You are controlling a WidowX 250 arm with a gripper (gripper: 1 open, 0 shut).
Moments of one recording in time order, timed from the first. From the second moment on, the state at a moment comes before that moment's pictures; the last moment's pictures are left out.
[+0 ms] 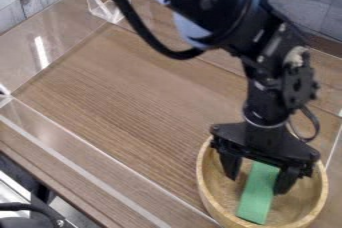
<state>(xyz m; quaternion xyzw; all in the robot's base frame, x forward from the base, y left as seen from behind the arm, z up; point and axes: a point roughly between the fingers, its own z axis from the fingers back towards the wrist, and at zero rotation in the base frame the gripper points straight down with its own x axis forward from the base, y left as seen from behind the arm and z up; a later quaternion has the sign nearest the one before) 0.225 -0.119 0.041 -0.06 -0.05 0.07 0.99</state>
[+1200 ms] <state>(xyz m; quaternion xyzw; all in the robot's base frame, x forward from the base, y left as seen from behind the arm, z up) 0.229 -0.085 0.063 -0.07 -0.06 0.06 0.99</state>
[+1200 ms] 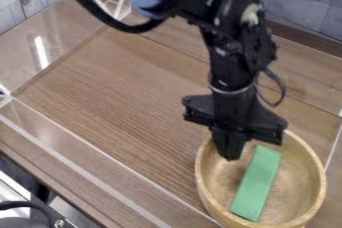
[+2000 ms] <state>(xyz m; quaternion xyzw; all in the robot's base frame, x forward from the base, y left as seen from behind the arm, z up) 0.247 -0.063 0.079 -0.06 -0.08 0.10 0.99</state>
